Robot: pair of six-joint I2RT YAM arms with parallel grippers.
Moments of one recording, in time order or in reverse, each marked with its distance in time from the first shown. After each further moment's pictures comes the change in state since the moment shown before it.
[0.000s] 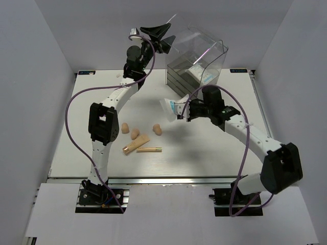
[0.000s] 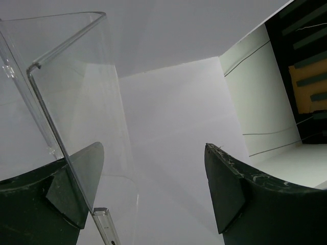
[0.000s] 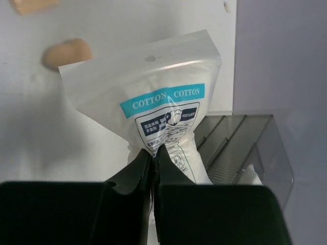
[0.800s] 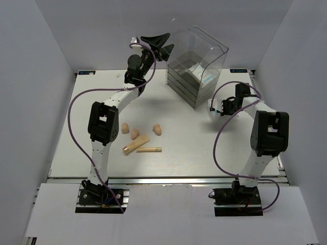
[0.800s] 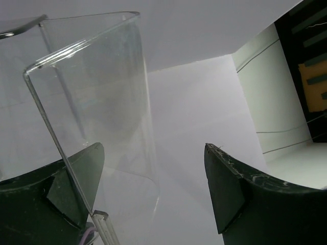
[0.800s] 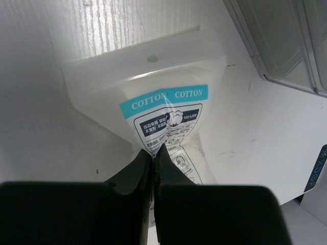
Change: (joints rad) left arm 0.002 -0.008 -0.180 0.150 0.005 0.026; right arm -0.555 0.484 0.184 -0.249 0.136 -0.405
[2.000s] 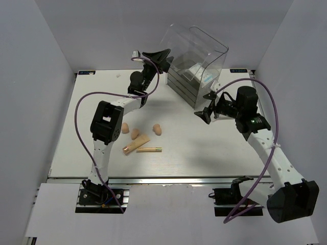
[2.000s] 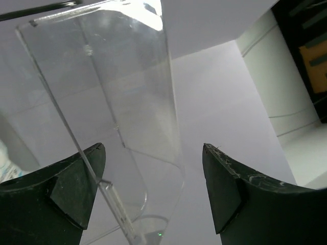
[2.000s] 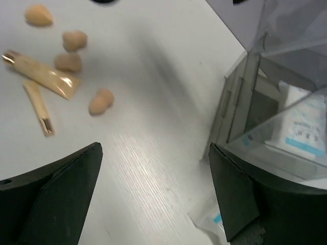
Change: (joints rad) left arm -0.026 0.036 -0.225 0.356 -0.026 0.064; right arm 0.293 -0.758 -0.264 0.344 -0.288 1.203
